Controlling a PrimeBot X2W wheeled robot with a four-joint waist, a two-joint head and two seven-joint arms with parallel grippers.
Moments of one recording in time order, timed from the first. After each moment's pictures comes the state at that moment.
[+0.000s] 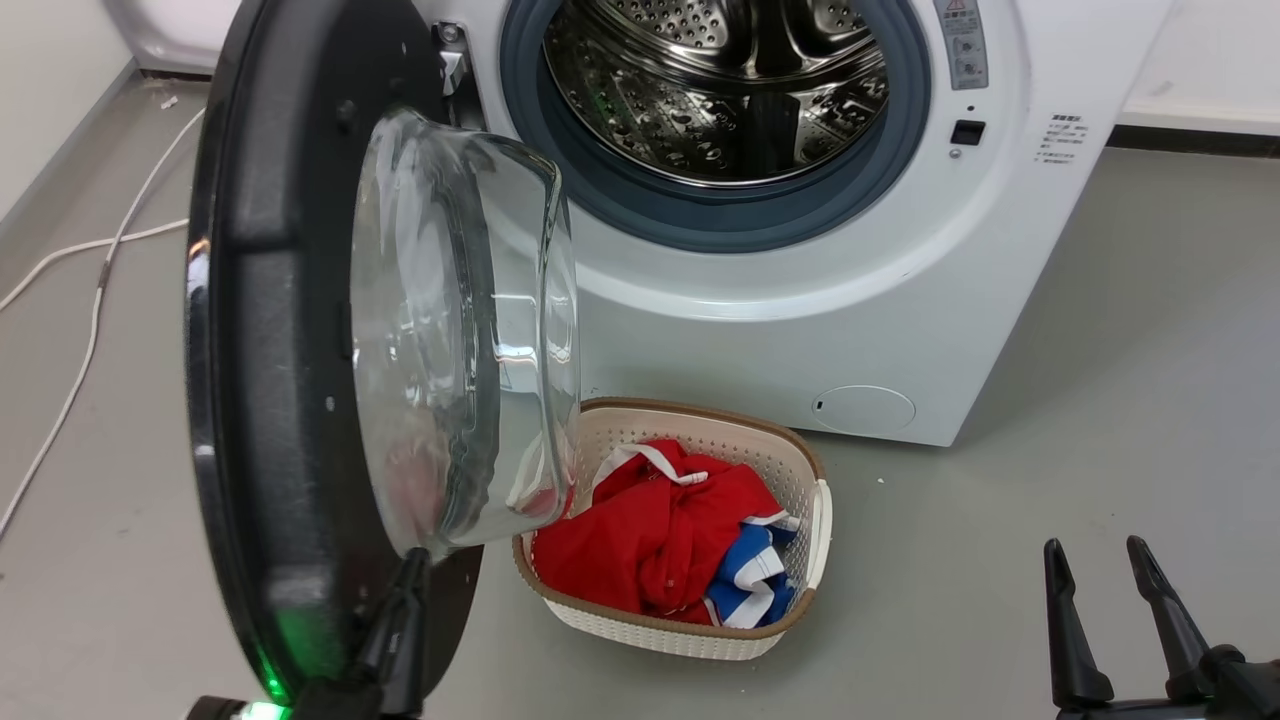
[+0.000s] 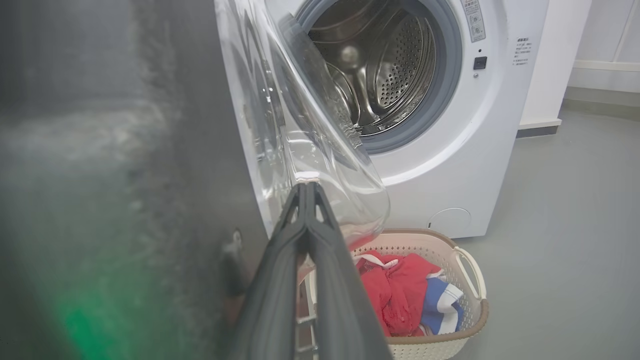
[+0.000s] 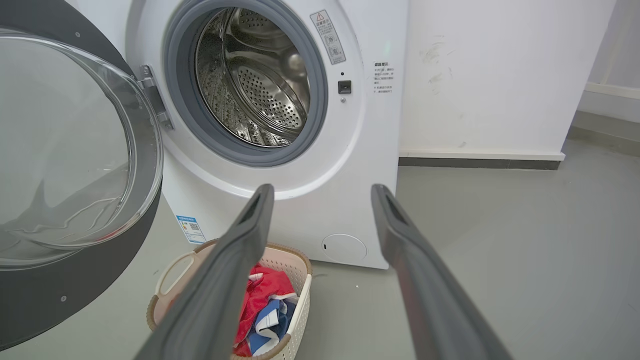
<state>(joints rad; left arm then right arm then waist) 0.16 0.23 -0.25 -0.07 -0.09 0.16 -0.27 0.19 -0.05 -0.08 -0.03 0.12 0.13 -0.26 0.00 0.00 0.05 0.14</state>
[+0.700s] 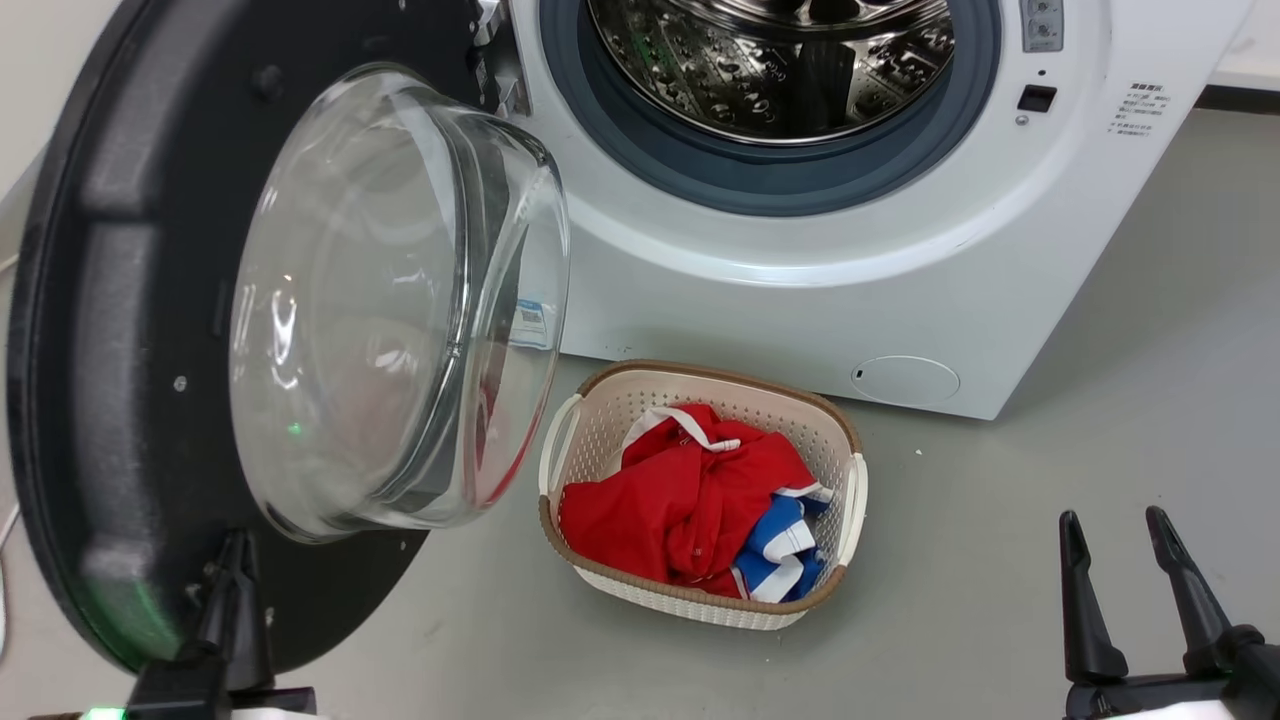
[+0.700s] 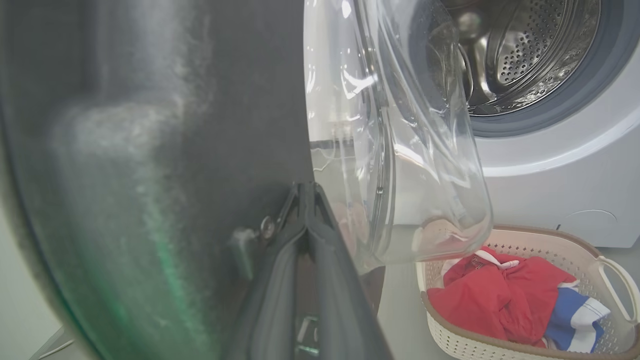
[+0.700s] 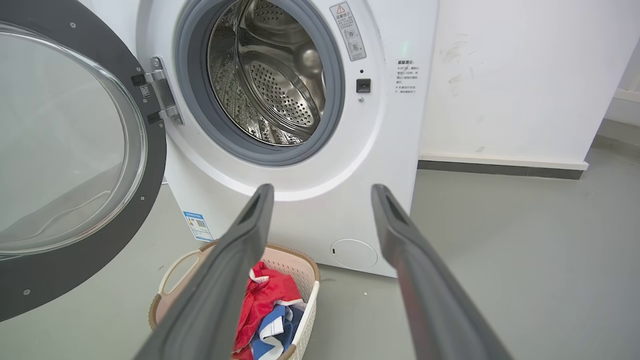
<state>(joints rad) 0.16 0.26 -0.03 -0.06 -0.11 0.20 -0.27 0.17 -0.05 -0.09 -0.07 0.09 0.13 -0.26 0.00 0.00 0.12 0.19</state>
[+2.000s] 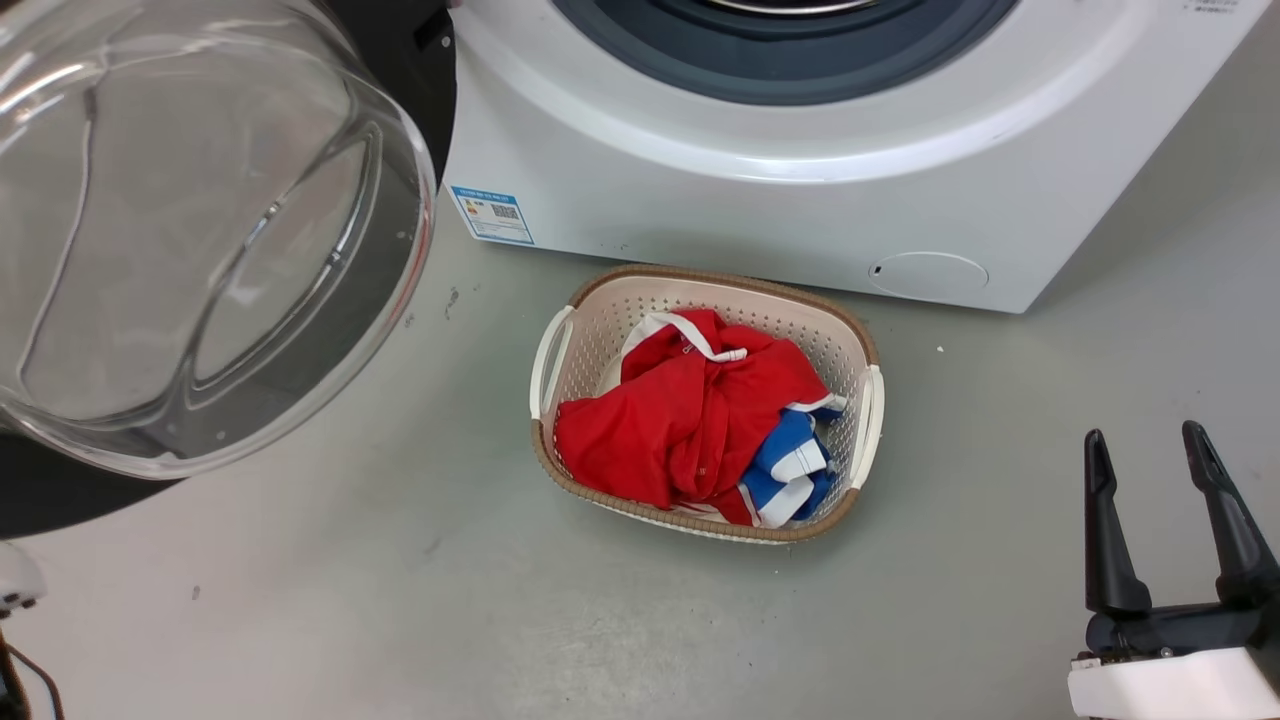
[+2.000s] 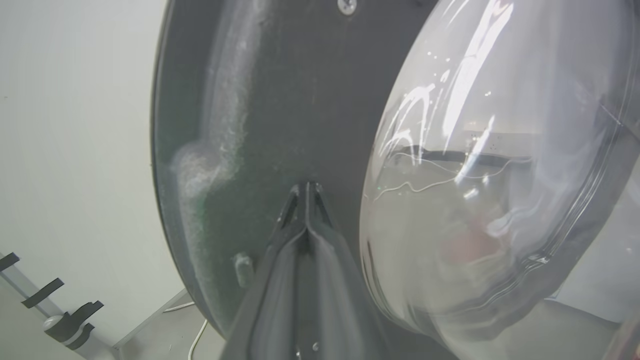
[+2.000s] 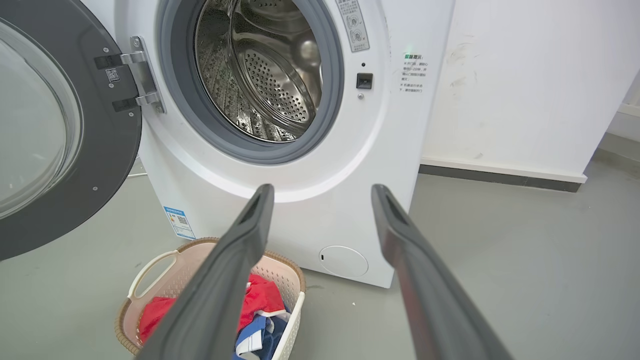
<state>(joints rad) -0.19 0.35 0.42 0.24 -0.18 0.10 -0.27 0.09 -0.05 -0.10 -0.16 0.01 0.13 -0.26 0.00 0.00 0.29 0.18</state>
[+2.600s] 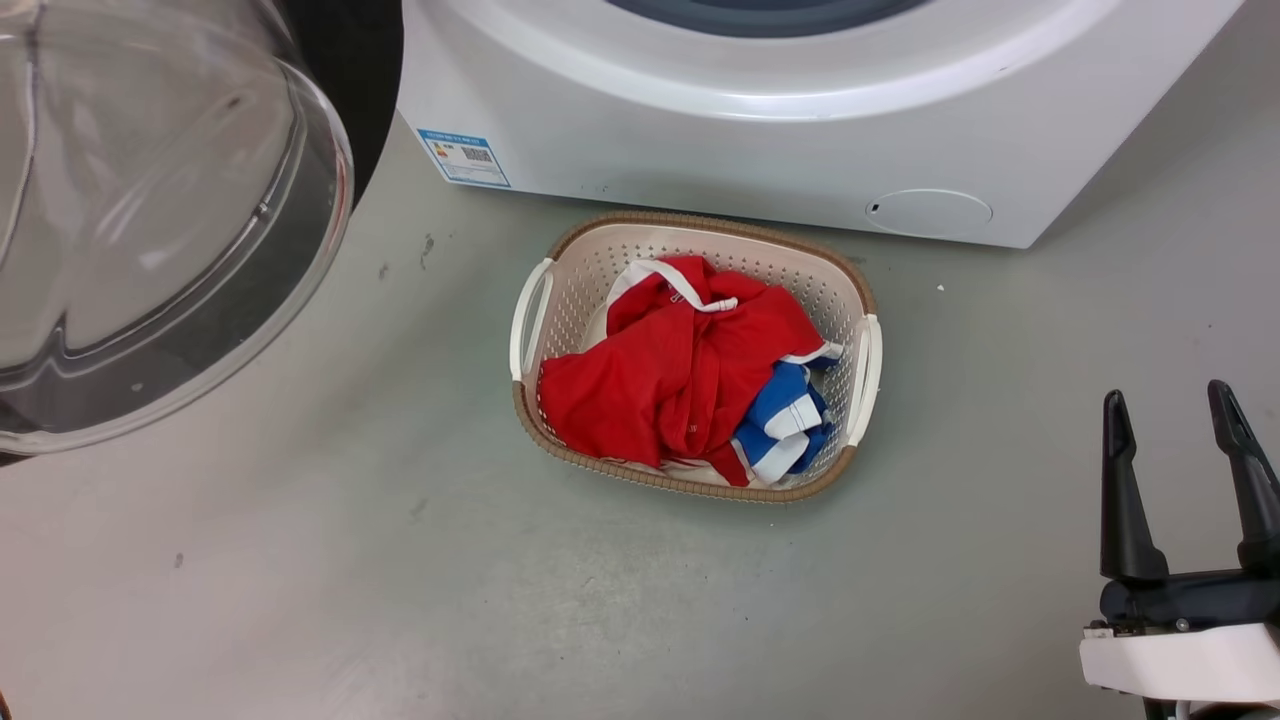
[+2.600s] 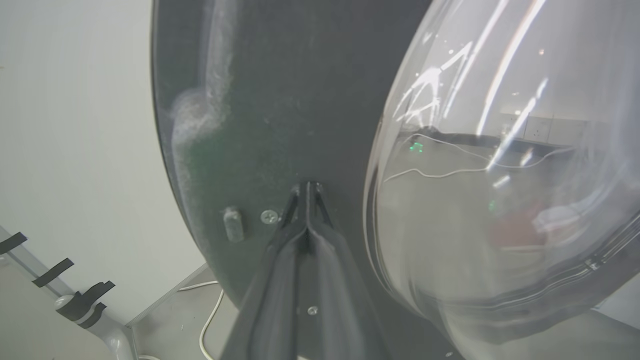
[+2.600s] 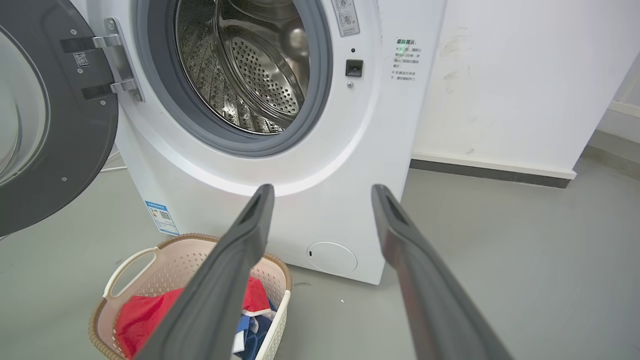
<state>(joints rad) -0.36 0.41 0.56 0.46 -0.16 0.01 -0.27 0.04 -0.05 -0.12 -0.19 -0.01 0.13 -0.26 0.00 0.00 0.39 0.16</state>
